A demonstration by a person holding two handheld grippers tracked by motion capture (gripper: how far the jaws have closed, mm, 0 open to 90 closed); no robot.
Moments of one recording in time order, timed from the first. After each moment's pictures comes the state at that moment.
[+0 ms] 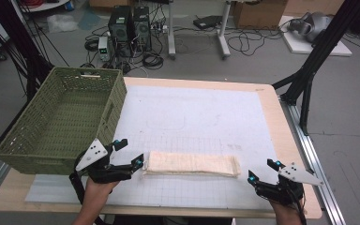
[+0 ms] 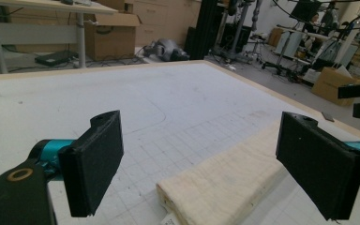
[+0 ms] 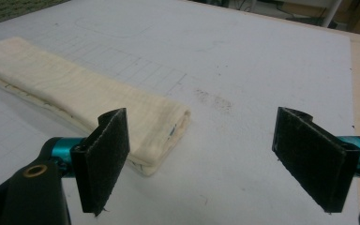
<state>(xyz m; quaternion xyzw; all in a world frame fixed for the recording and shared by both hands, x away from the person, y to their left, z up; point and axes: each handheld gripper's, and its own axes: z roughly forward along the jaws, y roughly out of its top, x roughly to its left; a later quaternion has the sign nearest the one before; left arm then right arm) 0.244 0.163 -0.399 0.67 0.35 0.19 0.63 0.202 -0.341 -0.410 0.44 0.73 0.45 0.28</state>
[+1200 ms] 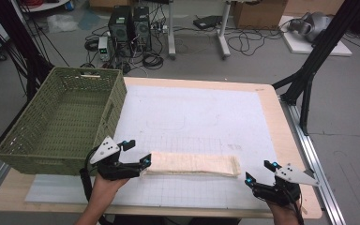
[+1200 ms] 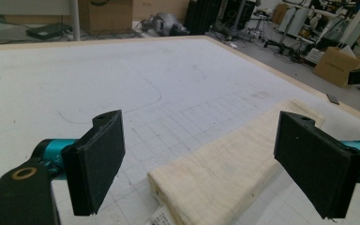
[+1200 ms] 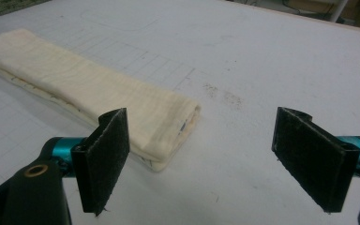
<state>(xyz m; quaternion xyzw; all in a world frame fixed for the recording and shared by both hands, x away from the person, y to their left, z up) 0.257 0.144 -0.405 0.70 0.37 0.16 0.59 0.202 -0.335 -0.413 0.43 0.74 0.45 0.27</state>
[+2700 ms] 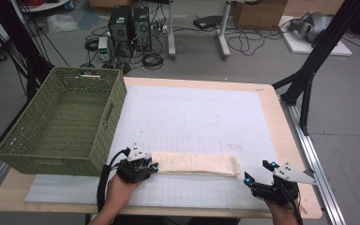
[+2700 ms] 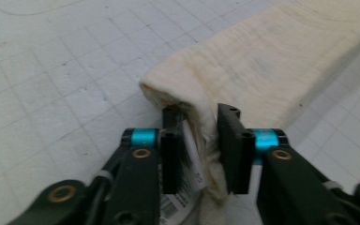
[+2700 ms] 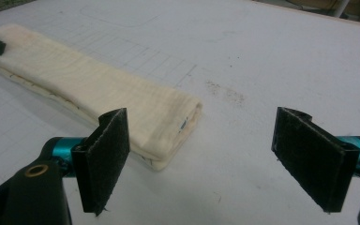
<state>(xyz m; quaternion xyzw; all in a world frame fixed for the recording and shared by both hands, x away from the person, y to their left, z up) 0.273 0.104 -0.449 0.82 0.38 0.13 0.42 0.204 -0.333 -0.415 0.43 0.74 0.44 0.27</state>
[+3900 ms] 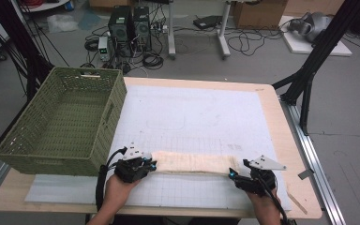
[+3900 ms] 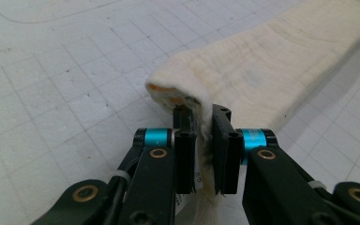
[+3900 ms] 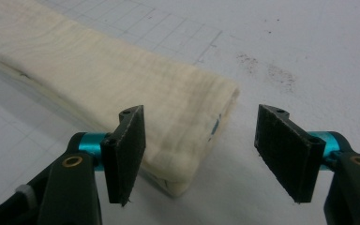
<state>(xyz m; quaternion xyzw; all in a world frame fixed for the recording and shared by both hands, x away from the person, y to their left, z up) 0.273 0.111 -0.446 0.80 0.38 0.12 0.44 0.240 -0.297 -0.444 0.45 0.77 0.39 0.23</state>
